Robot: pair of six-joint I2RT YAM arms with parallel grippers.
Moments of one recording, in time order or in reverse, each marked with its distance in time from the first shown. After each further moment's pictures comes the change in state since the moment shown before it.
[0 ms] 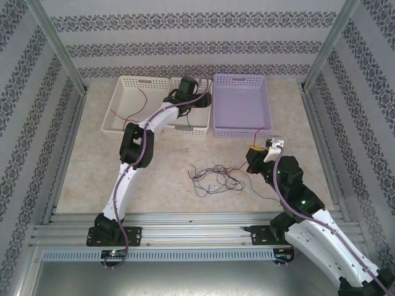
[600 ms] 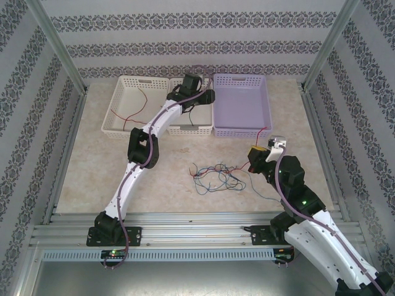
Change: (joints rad) left arm -0.012 0.217 0.441 -0.233 0.012 -0.002; right arm -0.040 -0.009 0.000 -0.014 -0.022 0.017
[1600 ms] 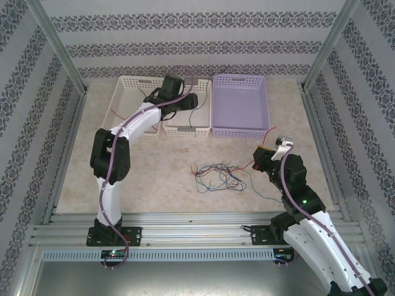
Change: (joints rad) left arm 0.020 -0.661 -0.815 0.107 -0.056 -0.049; right arm -0.111 0.004 -0.009 -0.038 -0.027 0.112
